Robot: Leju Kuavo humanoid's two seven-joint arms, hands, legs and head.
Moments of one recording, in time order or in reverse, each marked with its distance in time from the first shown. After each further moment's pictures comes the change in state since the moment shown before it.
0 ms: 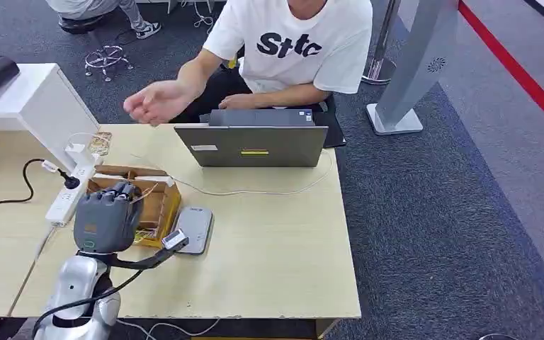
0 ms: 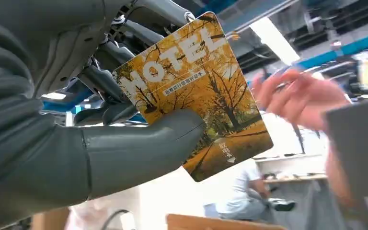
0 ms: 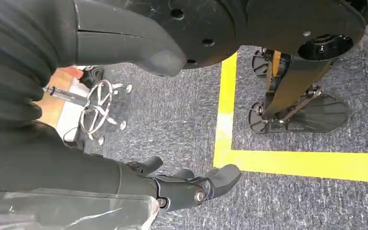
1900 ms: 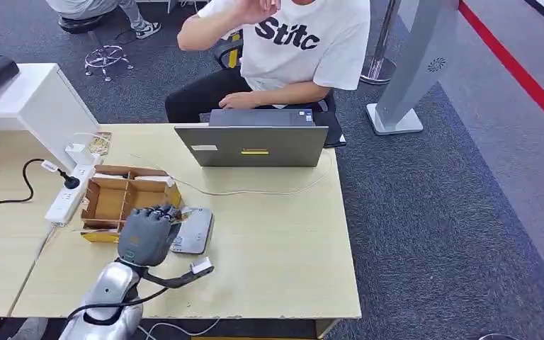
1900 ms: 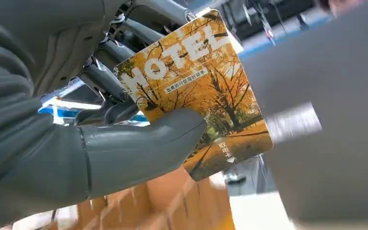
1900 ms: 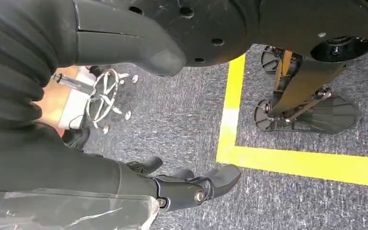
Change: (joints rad) left arm -0.044 0.050 -0.132 0.236 0.067 0.107 -0.051; right arm 0.001 0.000 -0.007 0.000 0.071 0.013 0.005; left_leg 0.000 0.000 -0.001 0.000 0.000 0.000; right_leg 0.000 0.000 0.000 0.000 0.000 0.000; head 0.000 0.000
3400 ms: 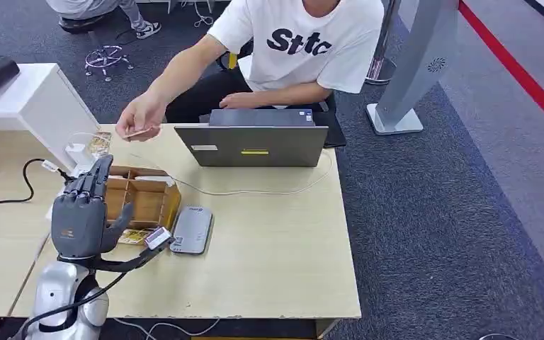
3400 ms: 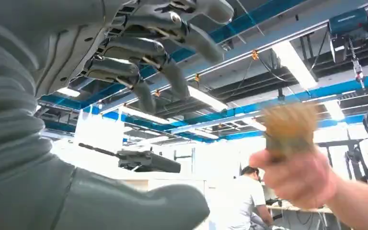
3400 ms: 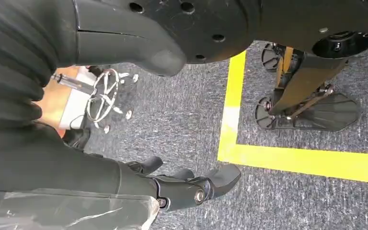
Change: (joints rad) left arm 0.062 -0.056 0.229 -0.284 0.063 -0.008 -0.045; right arm 0.002 0.003 -0.028 0.000 0.024 -0.013 0.003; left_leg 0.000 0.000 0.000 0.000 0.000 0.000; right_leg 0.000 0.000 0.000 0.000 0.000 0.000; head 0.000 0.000
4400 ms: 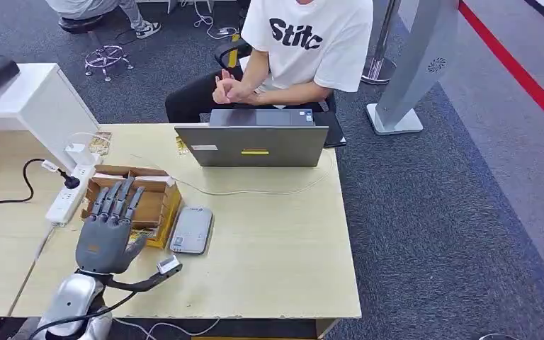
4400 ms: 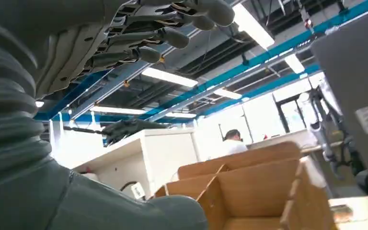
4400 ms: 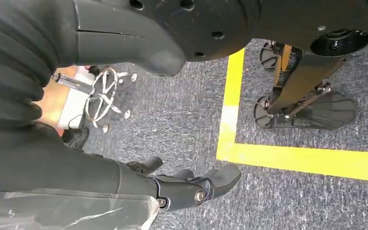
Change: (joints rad) left arm 0.042 0.087 -0.081 0.153 -0.076 -0.018 0.040; right arm 0.000 0.000 -0.049 0.000 0.045 0.013 -0.009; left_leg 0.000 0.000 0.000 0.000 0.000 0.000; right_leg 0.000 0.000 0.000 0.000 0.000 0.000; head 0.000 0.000
